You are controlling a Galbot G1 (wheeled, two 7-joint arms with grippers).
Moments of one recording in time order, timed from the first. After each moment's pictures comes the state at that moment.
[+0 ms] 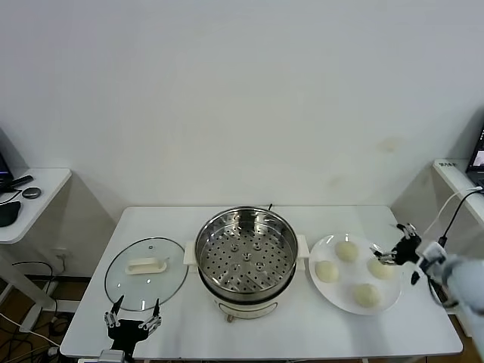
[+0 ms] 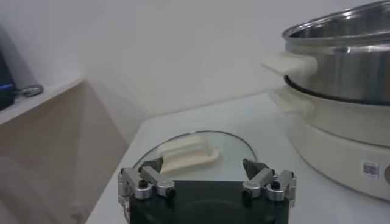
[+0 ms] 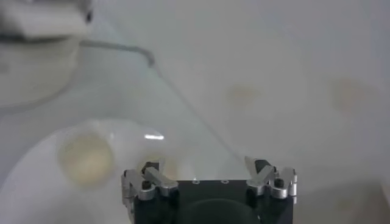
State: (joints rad) left arm 1.73 -1.48 -0.66 -2.08 0.10 0.19 0.01; right arm -1.04 0.69 0.58 1.72 -0.19 -0.35 -0.83
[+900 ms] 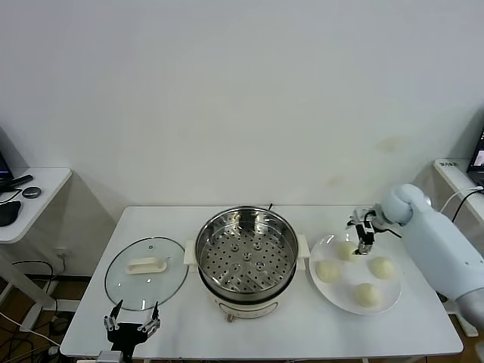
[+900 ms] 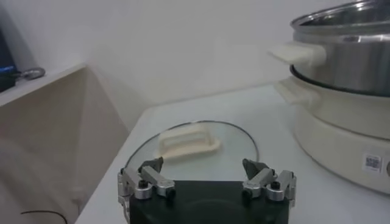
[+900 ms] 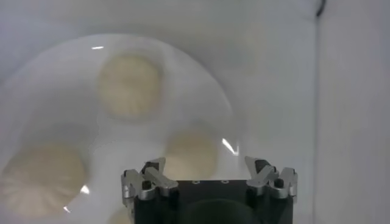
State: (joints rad) left arm 1.73 -1.50 -0.68 -2.08 0.09 0.21 0.04; right arm -0.25 0.89 -0.17 1.05 -0.59 -0.02 -1.26
